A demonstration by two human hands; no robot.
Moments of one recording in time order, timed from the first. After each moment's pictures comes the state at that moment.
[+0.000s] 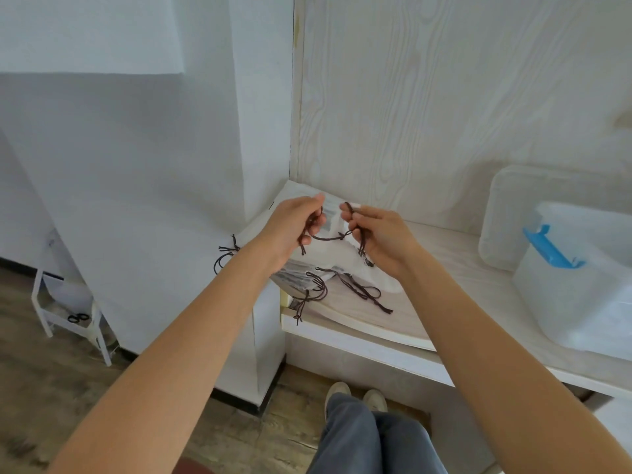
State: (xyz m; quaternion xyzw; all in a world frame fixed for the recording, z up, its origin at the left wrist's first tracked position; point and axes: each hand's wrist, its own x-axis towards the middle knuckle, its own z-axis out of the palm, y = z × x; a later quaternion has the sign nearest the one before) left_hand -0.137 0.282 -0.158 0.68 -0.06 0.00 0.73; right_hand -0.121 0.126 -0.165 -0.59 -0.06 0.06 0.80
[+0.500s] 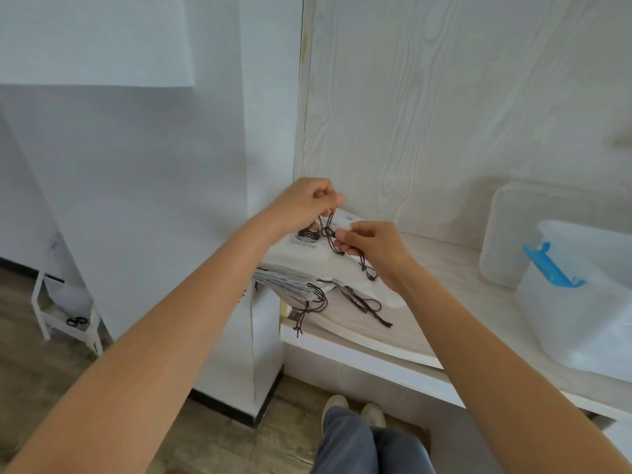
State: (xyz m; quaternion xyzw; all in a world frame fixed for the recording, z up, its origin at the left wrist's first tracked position) left_hand -0.126 0.284 -0.116 0.86 -0.16 0.07 0.48; right_hand -0.124 0.128 -0.165 -0.74 -0.13 0.00 0.66
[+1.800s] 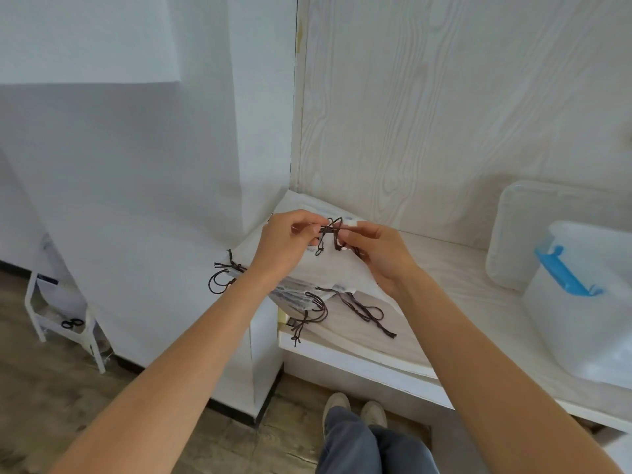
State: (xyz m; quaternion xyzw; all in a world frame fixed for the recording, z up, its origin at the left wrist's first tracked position) left_hand -0.119 0.289 -0.174 0.80 -0.09 0.18 0.57; right_hand -0.109 0.130 -0.172 -0.67 -0.06 0.04 0.74
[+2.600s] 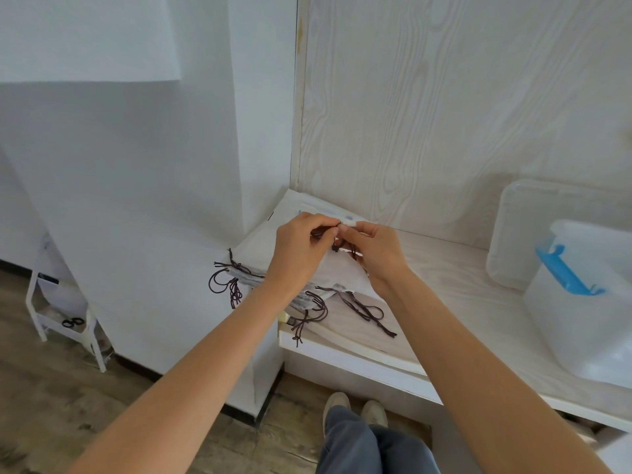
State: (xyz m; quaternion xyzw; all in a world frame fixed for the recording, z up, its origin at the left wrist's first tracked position) left_hand -0.125 0.269 -0.184 0.82 -0.14 0.31 0.46; right_hand -0.114 0.142 -0.173 -0.68 -0.04 -0.01 0.73
